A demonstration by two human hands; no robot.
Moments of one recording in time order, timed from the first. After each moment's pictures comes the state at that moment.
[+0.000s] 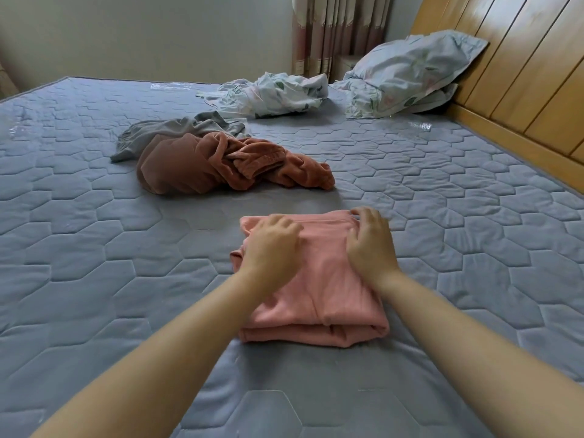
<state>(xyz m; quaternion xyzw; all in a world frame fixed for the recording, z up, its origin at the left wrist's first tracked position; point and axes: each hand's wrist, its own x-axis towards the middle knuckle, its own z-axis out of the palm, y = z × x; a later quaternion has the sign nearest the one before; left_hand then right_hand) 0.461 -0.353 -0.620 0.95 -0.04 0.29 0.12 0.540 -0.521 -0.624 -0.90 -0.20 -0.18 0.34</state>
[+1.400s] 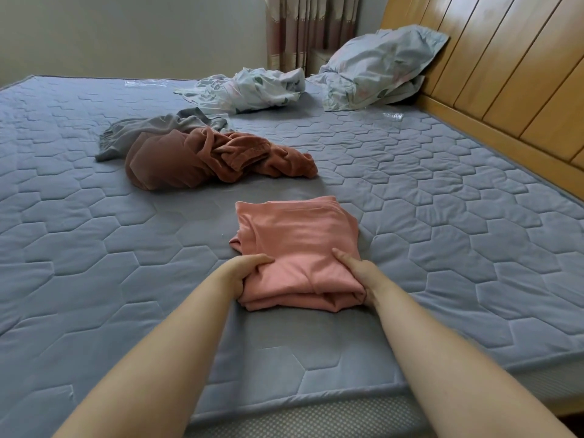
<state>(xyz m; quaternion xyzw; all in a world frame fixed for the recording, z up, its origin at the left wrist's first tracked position) 0.424 -0.328 -0.655 0.61 0.35 -0.15 0.69 0.481 -0.557 -0.669 -0.64 0.14 0.23 0.71</state>
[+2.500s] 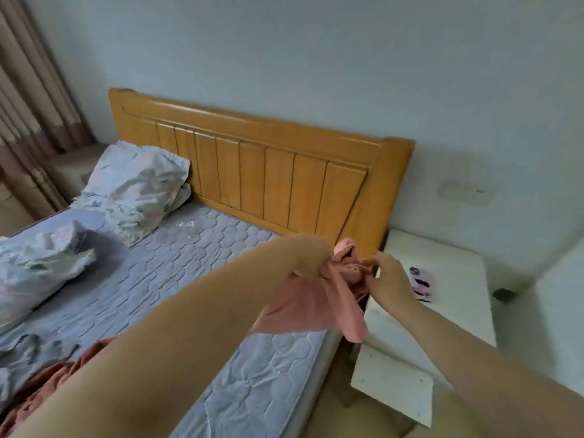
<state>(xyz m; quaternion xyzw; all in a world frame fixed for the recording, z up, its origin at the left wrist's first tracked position) 0.400 -0.612 -0.024 0.77 -0.60 -0.13 -0.17 0.261 -0.720 -0.089 -0.88 0.29 -0.18 0.33</state>
